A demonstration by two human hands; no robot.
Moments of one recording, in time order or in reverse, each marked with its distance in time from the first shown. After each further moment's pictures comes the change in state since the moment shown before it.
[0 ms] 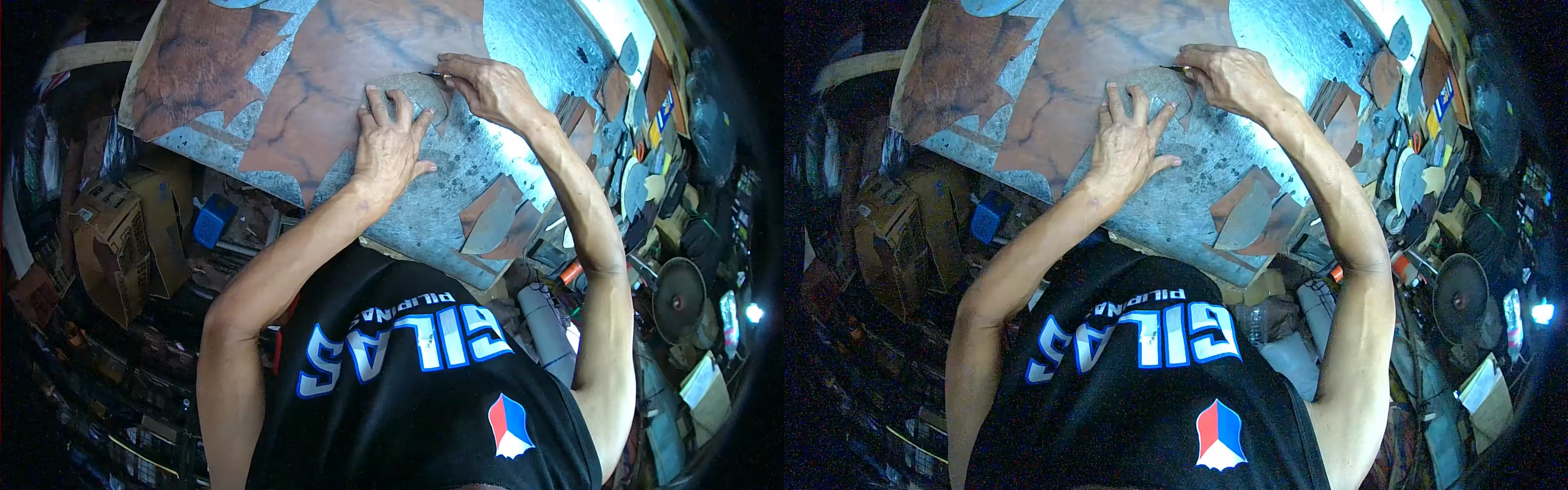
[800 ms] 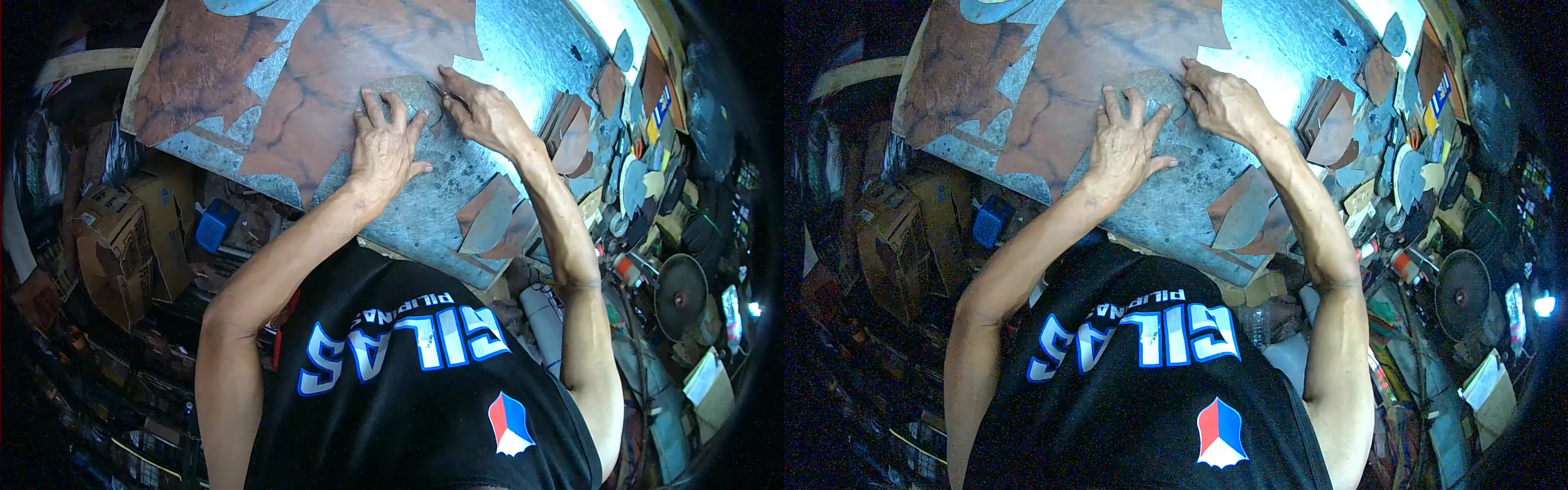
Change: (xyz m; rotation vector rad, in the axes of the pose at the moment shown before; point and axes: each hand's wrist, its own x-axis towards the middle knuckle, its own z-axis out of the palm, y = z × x) left_hand 0.001 0.000 0.000 0.020 0.019 0.011; right_hand -0.026 -0.018 0.006 0.249 -0.033 0.155
